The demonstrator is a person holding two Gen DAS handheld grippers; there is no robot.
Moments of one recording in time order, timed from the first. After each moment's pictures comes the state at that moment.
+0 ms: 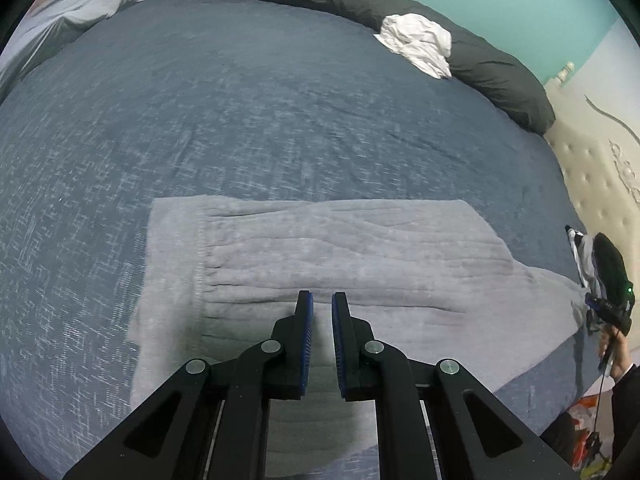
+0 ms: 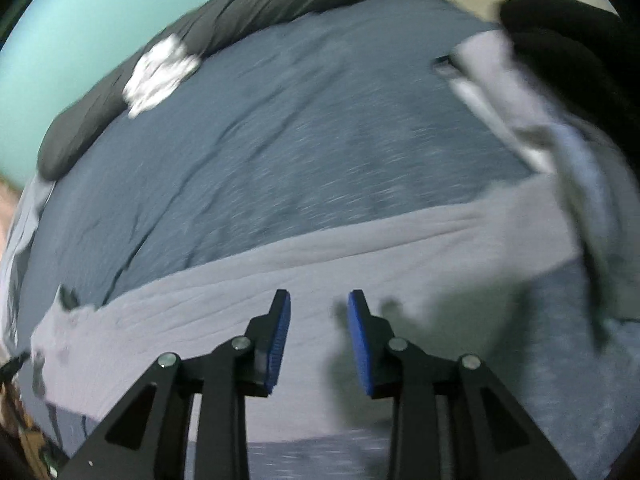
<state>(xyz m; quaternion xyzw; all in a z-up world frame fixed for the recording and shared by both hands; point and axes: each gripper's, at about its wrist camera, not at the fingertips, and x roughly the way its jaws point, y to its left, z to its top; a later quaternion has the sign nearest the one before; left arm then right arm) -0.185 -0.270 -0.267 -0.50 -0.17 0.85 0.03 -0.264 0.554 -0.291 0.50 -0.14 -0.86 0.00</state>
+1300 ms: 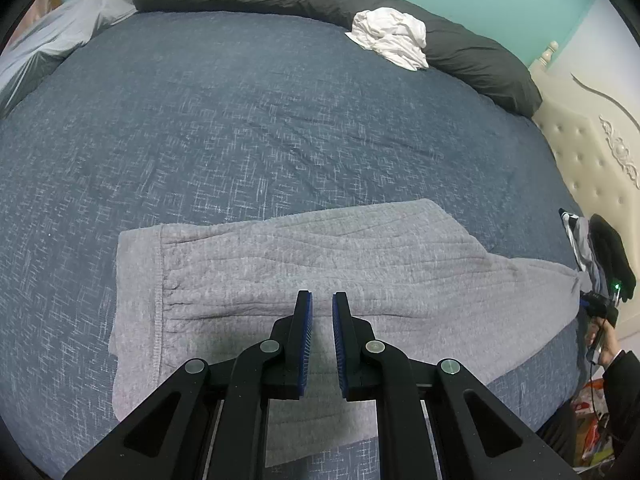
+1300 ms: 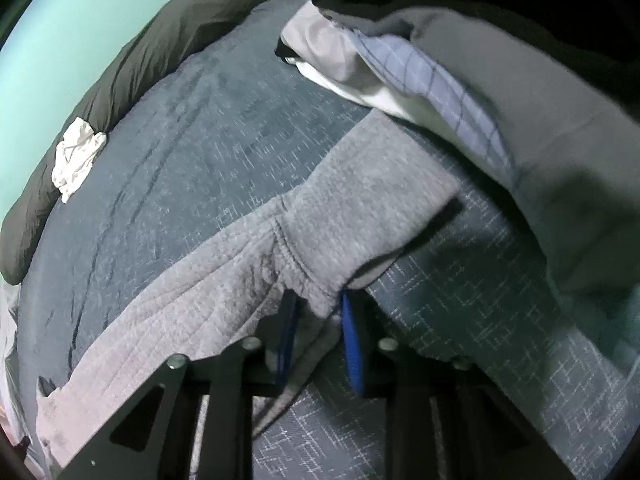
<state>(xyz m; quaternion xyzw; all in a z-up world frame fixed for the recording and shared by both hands) -0.194 -0.232 -0.242 -0.50 -0.13 0.85 0.04 -0.248 0.638 -0.333 0.47 -0.23 -0.85 -0.12</state>
